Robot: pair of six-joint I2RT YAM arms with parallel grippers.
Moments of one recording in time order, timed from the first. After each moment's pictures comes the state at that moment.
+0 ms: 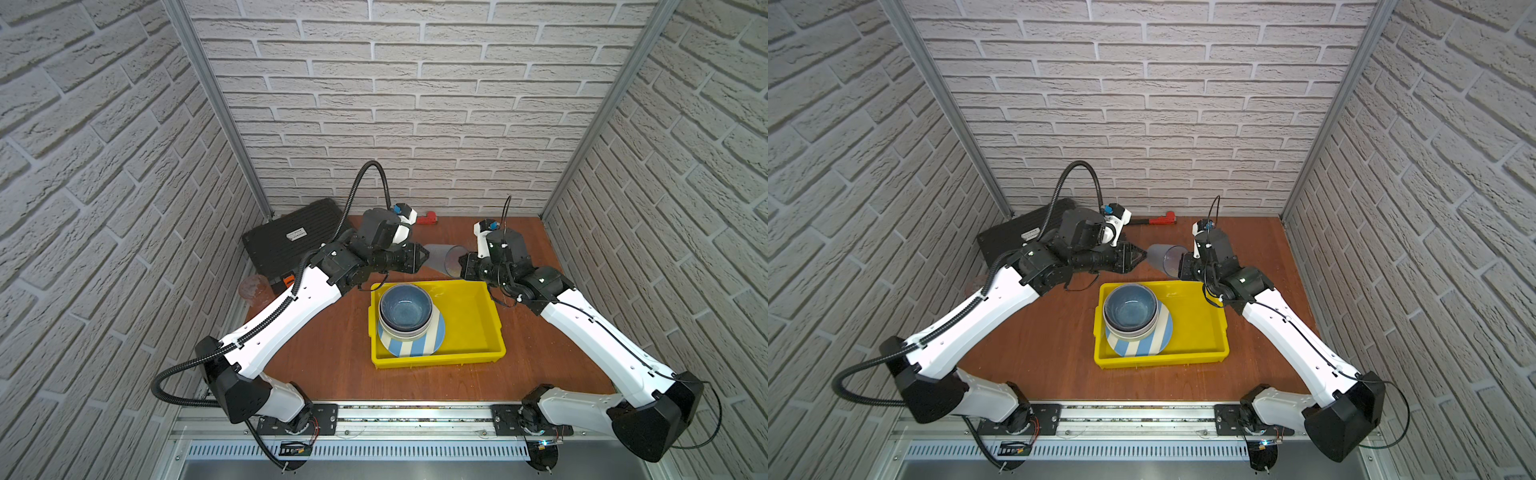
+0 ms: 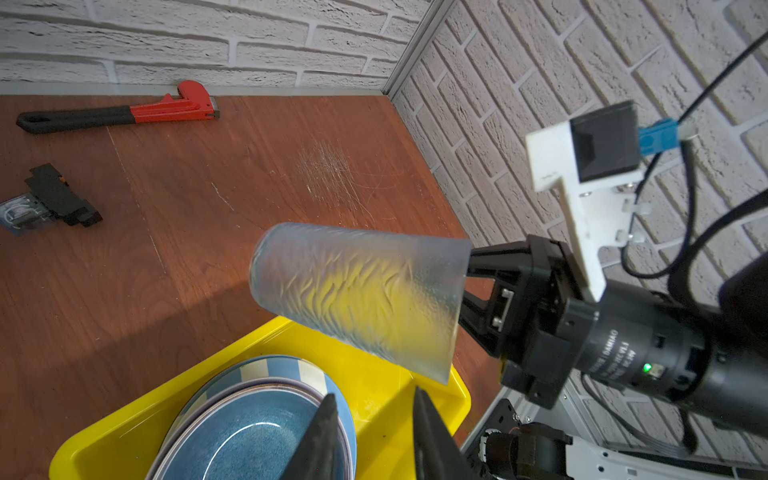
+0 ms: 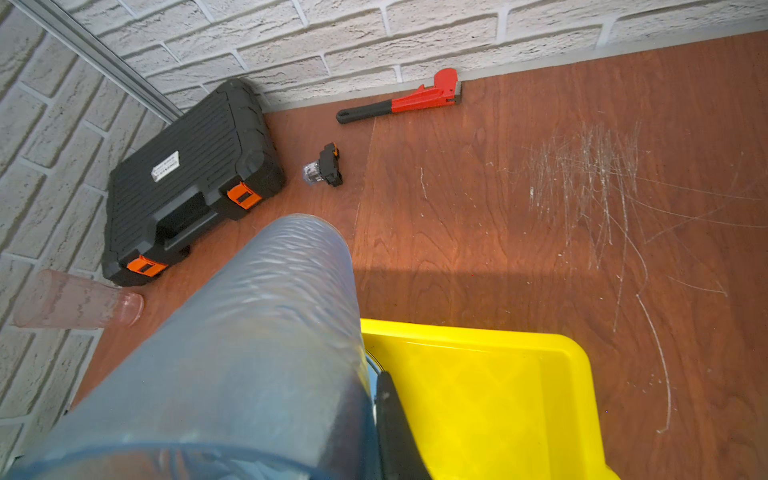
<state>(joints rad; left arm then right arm) -0.77 1.43 1.58 -0.69 0.20 -0.48 0.46 1.23 1.23 -0.68 0.08 0.49</state>
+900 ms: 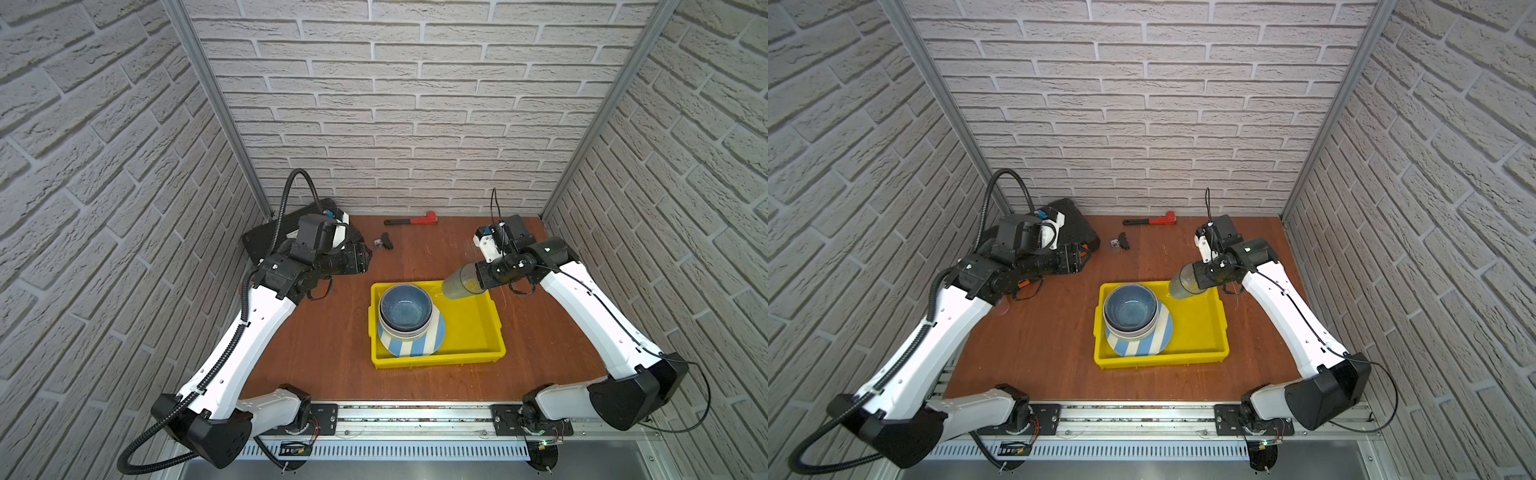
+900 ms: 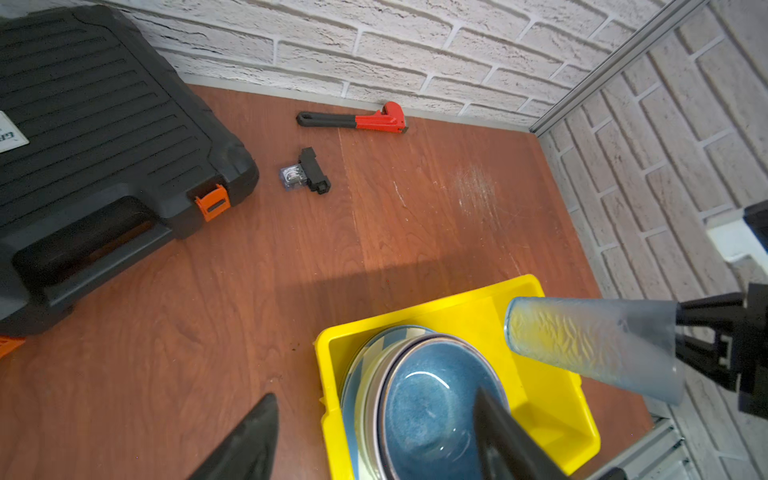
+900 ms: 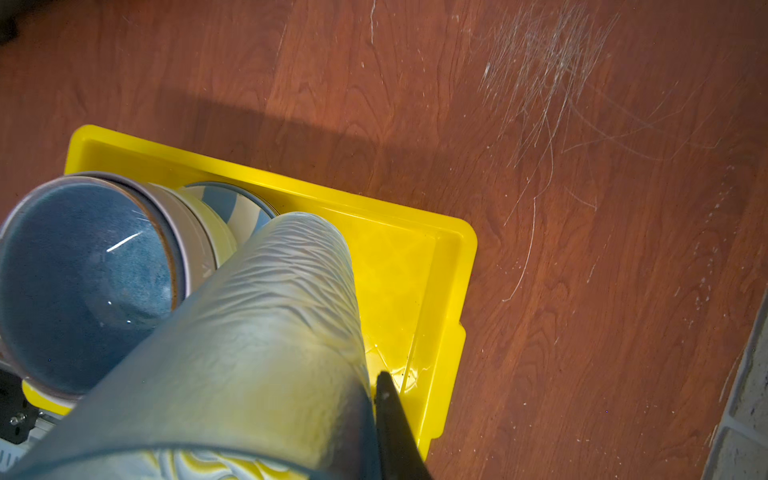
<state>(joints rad) -0.44 1.19 1.39 -0.88 0.10 -0.38 0.32 1.41 1.50 -1.24 0.00 0.14</state>
